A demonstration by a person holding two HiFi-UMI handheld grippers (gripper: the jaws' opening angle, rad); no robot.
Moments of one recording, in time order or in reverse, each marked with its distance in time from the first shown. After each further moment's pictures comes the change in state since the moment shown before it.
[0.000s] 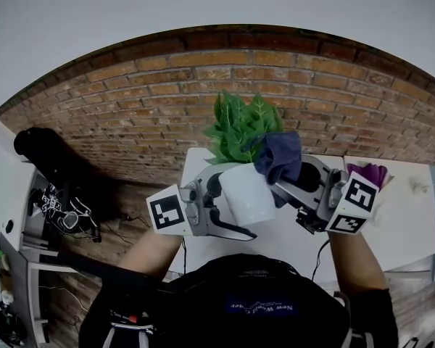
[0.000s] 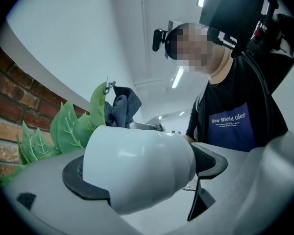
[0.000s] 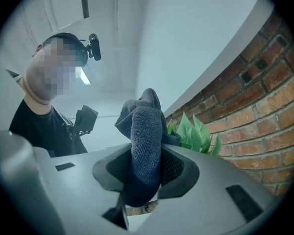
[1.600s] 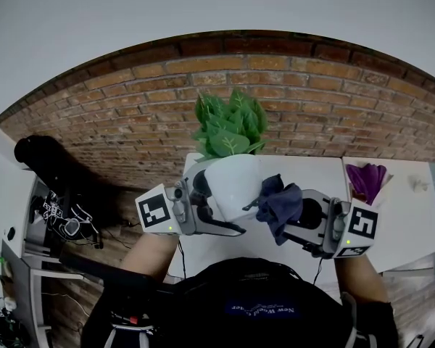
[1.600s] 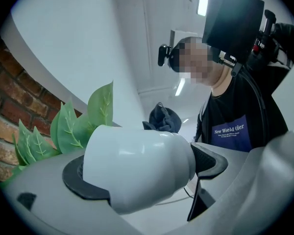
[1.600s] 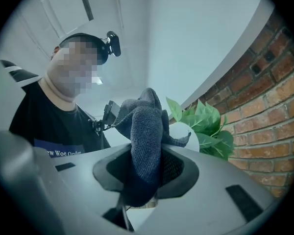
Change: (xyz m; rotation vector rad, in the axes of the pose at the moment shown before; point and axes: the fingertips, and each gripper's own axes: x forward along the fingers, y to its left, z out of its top) left arm -0.011 0.013 0.019 0.003 -0.110 0.040; right arm -0.039 0.060 -0.022 0.007 0.022 0.159
